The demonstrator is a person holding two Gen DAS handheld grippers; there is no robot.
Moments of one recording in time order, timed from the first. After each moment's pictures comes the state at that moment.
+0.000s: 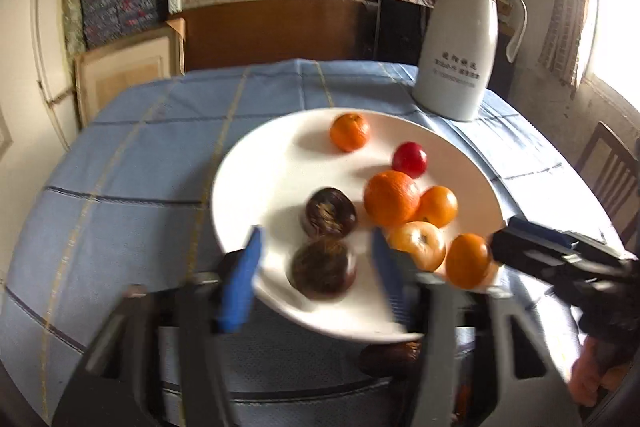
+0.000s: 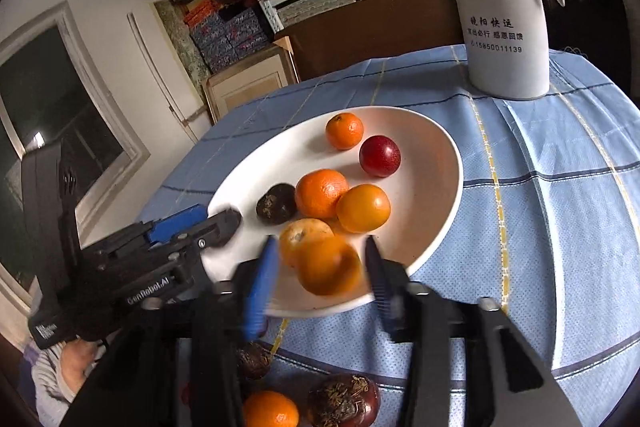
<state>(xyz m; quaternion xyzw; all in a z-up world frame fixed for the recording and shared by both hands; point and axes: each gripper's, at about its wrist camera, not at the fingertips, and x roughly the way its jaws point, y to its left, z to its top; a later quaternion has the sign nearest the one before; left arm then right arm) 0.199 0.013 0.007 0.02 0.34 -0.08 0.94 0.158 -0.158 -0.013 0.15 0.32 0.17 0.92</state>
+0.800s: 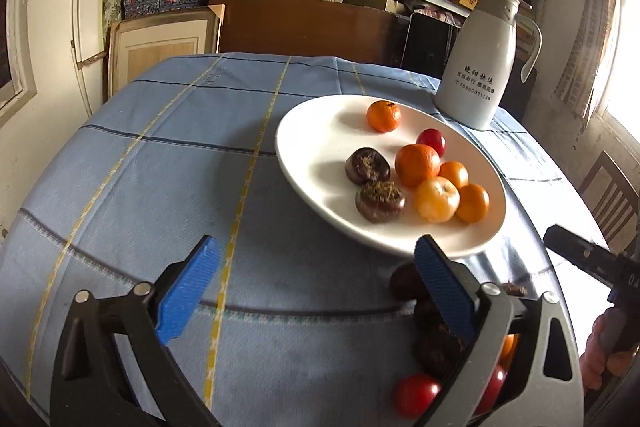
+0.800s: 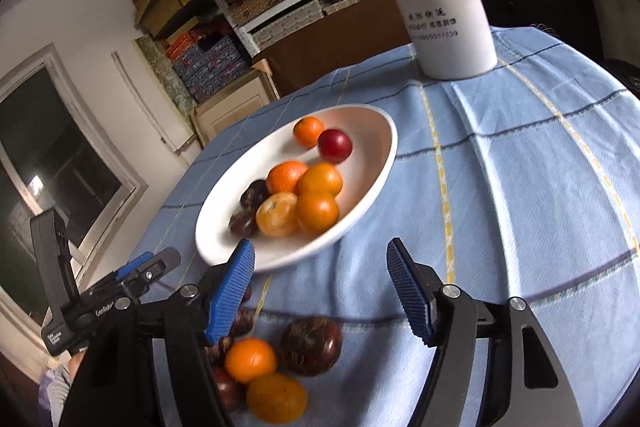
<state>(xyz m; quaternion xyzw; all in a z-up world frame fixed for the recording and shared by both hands) 0.135 0.056 -0.001 -0.04 0.34 -0.05 0.94 0.111 -0.187 -0.032 0.19 0.33 0.16 0.91</state>
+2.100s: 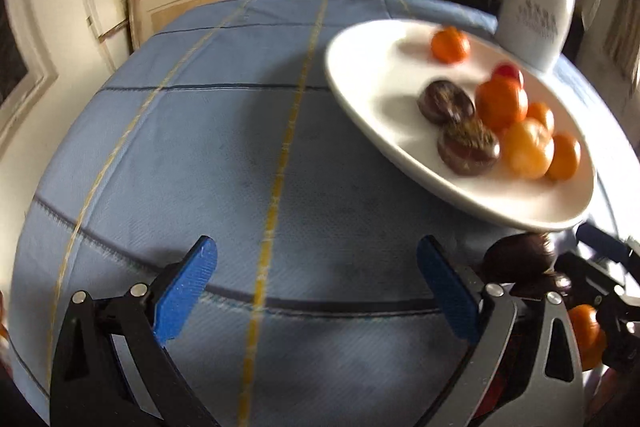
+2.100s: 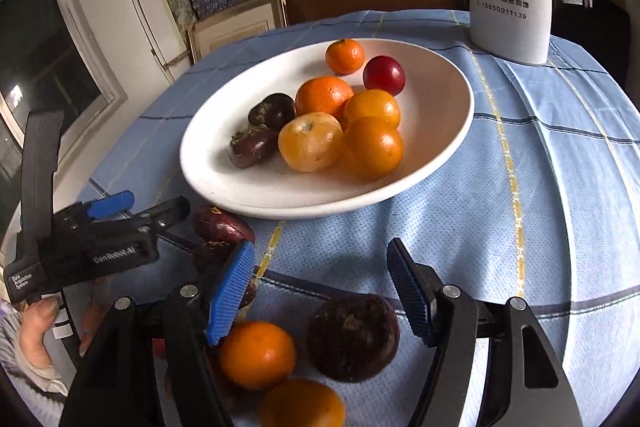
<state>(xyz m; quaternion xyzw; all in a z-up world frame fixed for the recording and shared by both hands) 0.186 0.054 -0.045 0.02 0.45 0.02 0.89 0.141 -0.116 -0.051 0.06 0.41 0.15 0.90</state>
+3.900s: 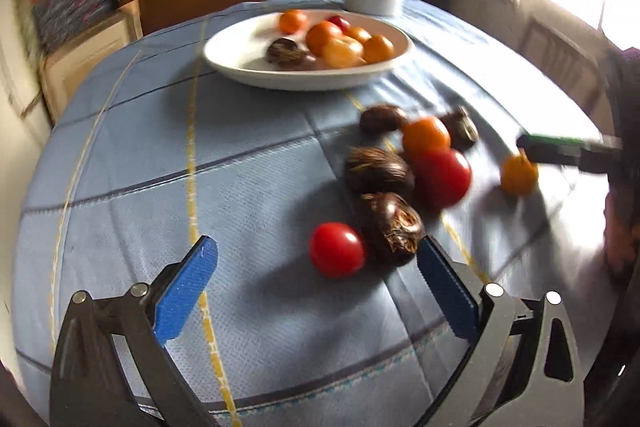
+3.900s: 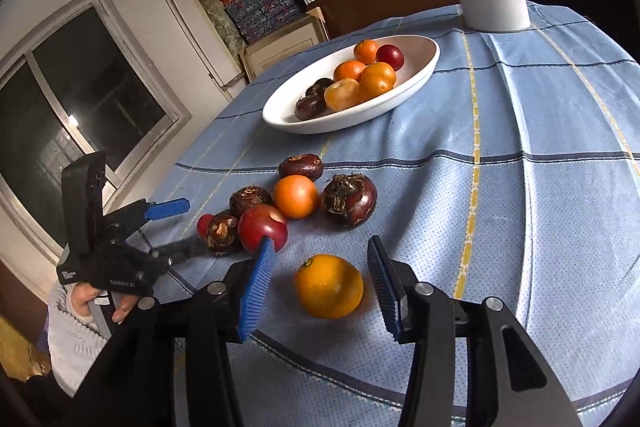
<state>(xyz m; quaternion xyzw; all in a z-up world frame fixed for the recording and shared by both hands) 0.048 0.038 -0.030 0.11 0.42 -0.19 0.88 0.014 -0.177 -0.045 0.14 0.37 0.25 0.88</state>
